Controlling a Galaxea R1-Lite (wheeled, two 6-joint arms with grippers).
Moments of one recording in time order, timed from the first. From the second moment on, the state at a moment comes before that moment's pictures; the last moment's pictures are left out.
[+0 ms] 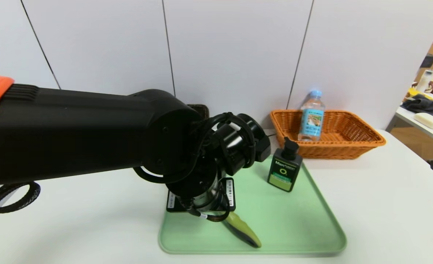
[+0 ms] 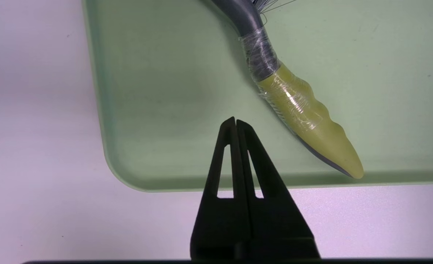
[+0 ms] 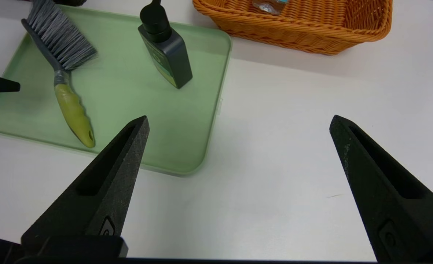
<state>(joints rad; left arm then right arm) -0.94 1.98 -1.68 0.87 0.35 -0.89 0.31 0.97 -1.11 0.62 -0.10 0.04</state>
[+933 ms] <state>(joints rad) -0.94 1.98 -1.71 0.88 0.34 -0.89 0.31 0.97 -1.10 0.62 -0.10 0.04</state>
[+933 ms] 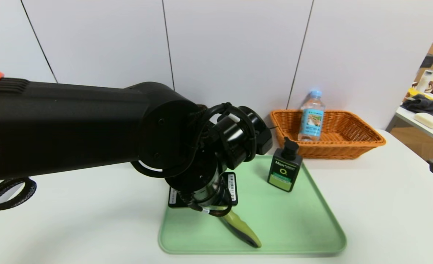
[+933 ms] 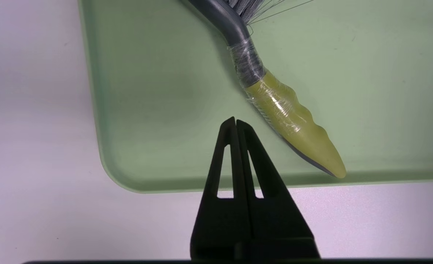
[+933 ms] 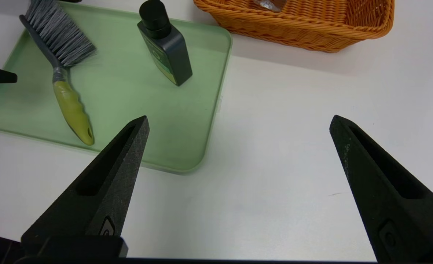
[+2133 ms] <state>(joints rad) -0.94 2.11 -1.85 0.88 0.34 -0.98 0.31 0.97 -1.08 0.61 -0.10 0.04</state>
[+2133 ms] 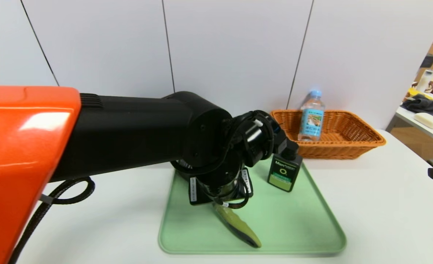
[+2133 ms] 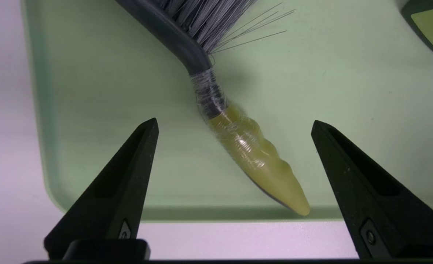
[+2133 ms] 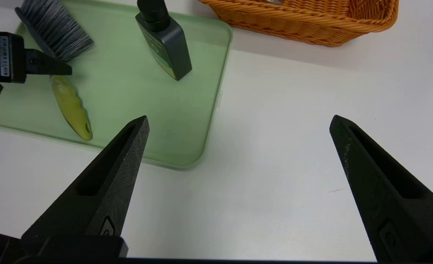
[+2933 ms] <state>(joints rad) -0.88 2.21 -1.91 0.88 0.34 -1.02 0.31 0.96 -1.06 0.62 -0.08 0.04</state>
